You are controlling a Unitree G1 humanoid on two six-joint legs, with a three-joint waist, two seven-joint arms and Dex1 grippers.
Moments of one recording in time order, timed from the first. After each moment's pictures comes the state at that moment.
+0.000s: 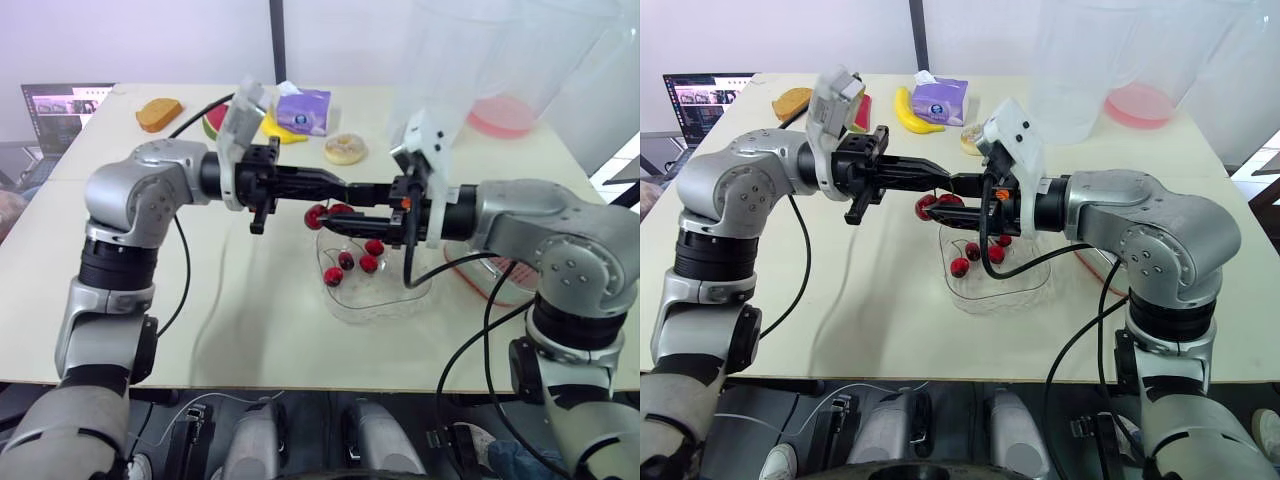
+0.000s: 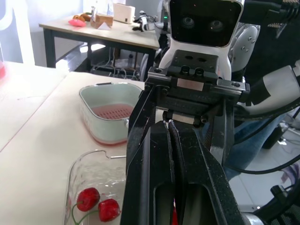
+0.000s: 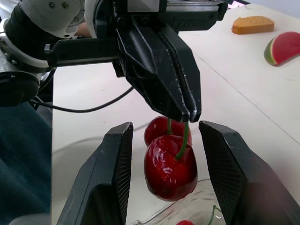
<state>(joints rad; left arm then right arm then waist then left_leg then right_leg) -0.96 0.55 -0.06 0.06 -0.69 0.81 -1.29 -0.81 -0.51 -0.07 -0.53 0.73 1.32 0.69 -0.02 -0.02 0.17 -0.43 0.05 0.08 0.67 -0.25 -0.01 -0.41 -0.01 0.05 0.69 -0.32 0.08</state>
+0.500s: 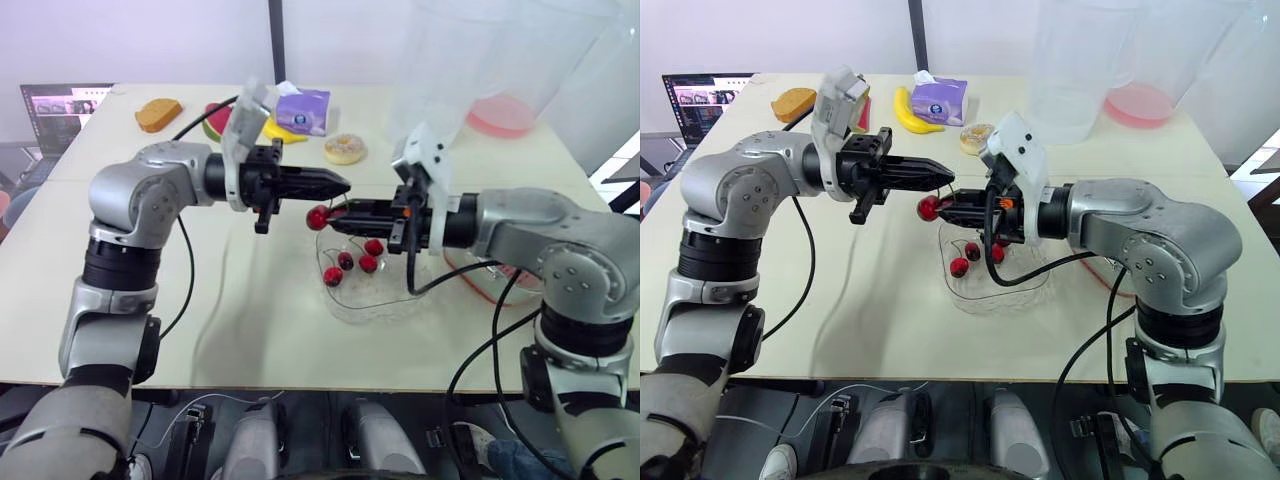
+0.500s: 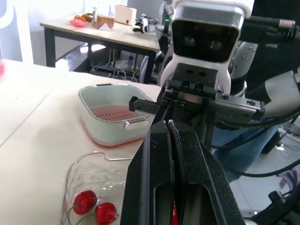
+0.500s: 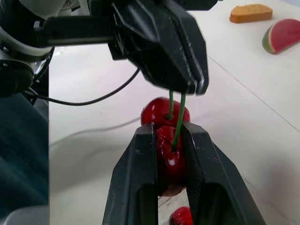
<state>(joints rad) -0.96 0.53 -0.06 0.07 -0.71 0.84 -1.26 -0.75 -0.57 -0.05 -0.55 0.77 1.28 0.66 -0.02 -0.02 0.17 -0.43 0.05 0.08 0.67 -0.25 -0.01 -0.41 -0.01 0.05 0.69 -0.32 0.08</state>
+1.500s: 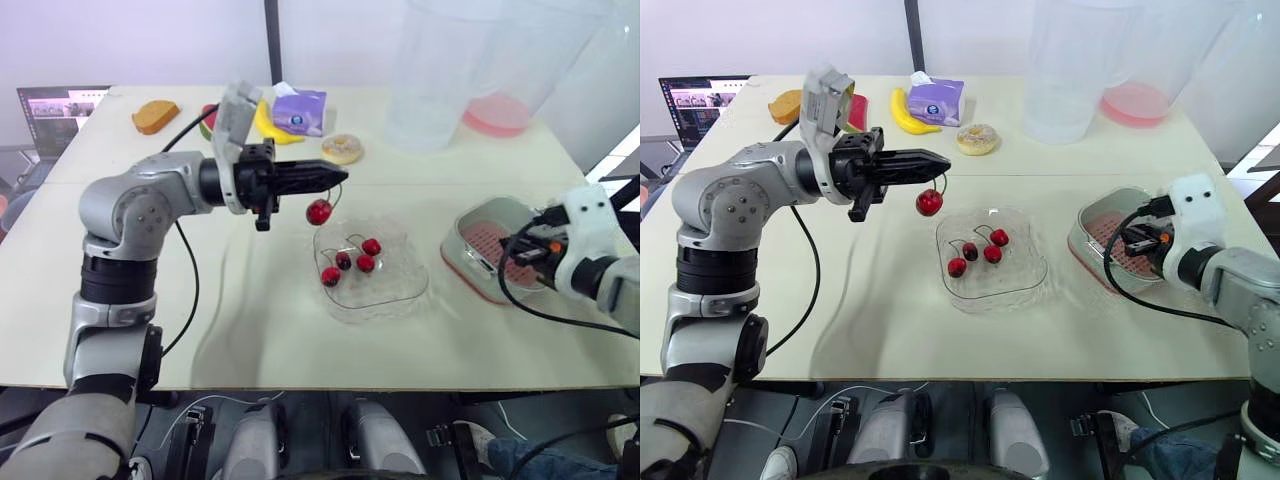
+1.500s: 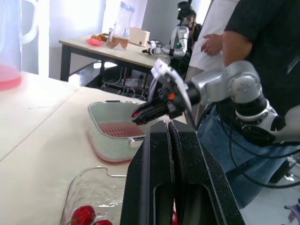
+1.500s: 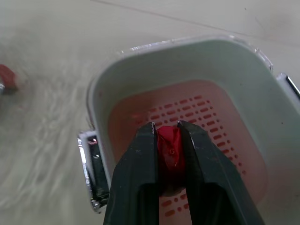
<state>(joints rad) -0.89 0.51 0.02 -0.02 -0.81 0.89 -1.11 -0.23 -0.82 -0.47 -0.53 0.58 1.31 0.34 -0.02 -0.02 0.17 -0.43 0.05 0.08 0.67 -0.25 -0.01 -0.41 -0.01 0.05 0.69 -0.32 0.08</state>
